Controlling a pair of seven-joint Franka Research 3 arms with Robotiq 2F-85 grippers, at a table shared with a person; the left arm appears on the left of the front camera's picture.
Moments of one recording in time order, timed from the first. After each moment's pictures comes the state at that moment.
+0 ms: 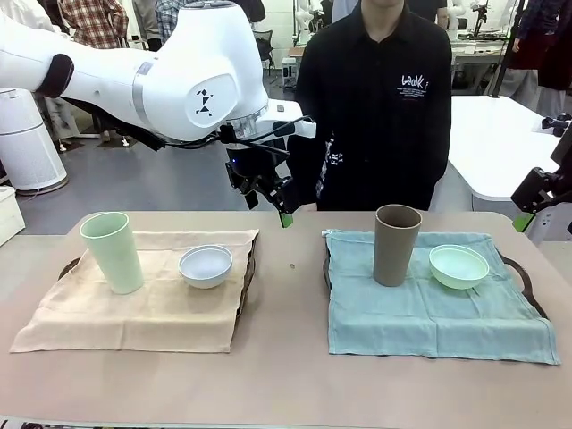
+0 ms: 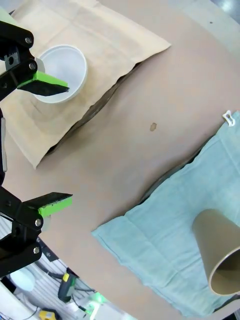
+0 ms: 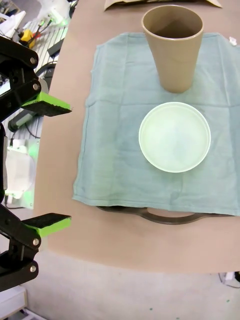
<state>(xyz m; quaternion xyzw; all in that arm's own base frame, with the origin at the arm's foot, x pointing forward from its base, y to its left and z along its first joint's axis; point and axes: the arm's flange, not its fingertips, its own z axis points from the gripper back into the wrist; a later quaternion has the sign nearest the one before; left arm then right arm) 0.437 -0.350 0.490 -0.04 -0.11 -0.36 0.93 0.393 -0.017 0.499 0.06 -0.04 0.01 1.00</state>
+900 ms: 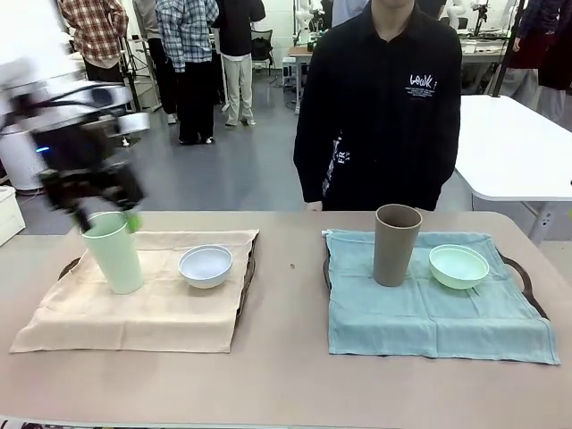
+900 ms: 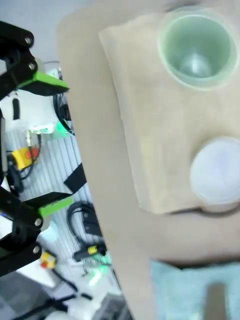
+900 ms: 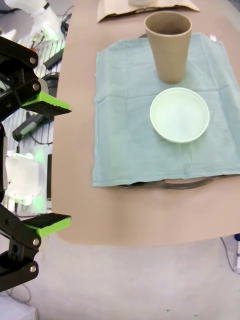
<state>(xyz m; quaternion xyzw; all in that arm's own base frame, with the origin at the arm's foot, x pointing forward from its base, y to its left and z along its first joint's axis) 0.339 -0.071 0.529 -0.10 -0.01 -0.06 0.99 0.353 -0.076 0.533 0.09 -0.06 -0.05 0.99</state>
